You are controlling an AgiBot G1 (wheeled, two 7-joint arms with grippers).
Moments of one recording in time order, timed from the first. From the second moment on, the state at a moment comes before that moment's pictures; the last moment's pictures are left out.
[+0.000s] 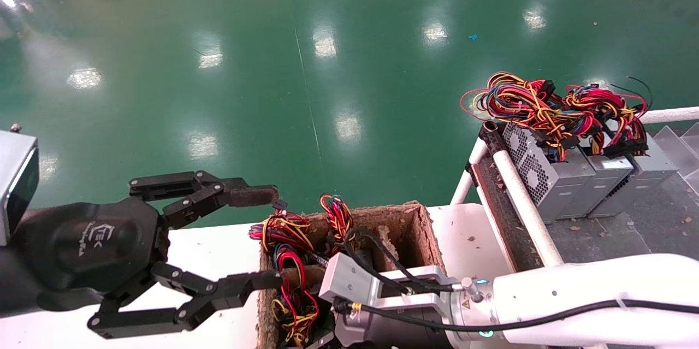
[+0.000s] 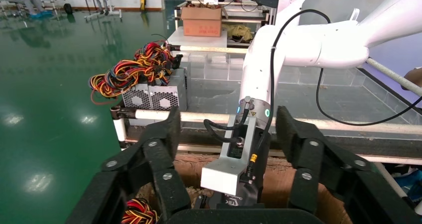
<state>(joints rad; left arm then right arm) -1.09 0.58 0.35 -1.27 0.68 1.47 -0.15 1.16 -1.05 -0.70 1.31 -1.47 -1.16 0.49</state>
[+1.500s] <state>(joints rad) -1.09 0.58 0.36 -1.27 0.68 1.47 -0.15 0.99 -0.80 -0.29 1.35 -0.91 -1.17 0.16</state>
